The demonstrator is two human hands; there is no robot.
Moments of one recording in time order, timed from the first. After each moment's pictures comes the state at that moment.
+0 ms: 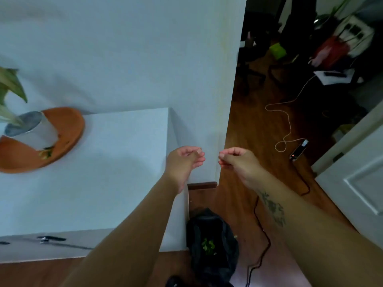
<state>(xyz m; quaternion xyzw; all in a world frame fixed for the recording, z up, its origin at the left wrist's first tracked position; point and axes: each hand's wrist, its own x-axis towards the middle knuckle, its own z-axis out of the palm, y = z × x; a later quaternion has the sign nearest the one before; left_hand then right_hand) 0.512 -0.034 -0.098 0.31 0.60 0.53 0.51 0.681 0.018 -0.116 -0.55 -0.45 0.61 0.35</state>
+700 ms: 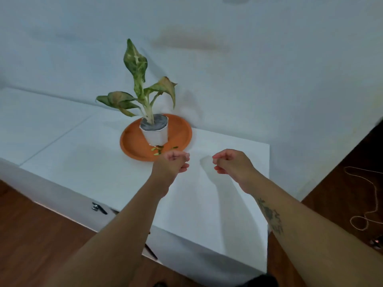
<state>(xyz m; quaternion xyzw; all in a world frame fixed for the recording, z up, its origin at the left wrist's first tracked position) 0.233 -0.127 -0.052 0.24 0.68 0.62 0.32 0.397 -0.004 -0.040 -0.39 -0.65 0.61 0.22</state>
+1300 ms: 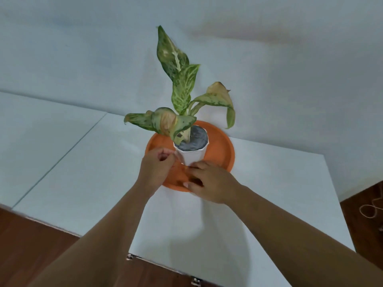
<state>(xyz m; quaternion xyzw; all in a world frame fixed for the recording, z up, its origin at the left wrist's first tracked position) 0.023 -0.125 -0.067 0.30 0.76 0.53 0.24 0.188 -0.035 -0.081 -0.23 -0.96 0.17 0.03</state>
